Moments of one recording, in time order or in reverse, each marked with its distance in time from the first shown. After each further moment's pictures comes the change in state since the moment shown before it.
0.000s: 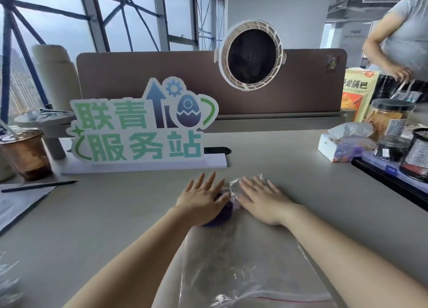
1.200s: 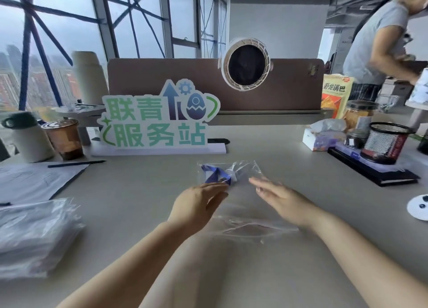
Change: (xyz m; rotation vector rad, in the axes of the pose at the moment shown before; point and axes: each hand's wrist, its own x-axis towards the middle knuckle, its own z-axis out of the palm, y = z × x) left_hand -0.143 0.029 -0.007 -0.261 0.510 0.166; right_hand -0.153 -0.020 -0.016 0.526 0.141 -0.147
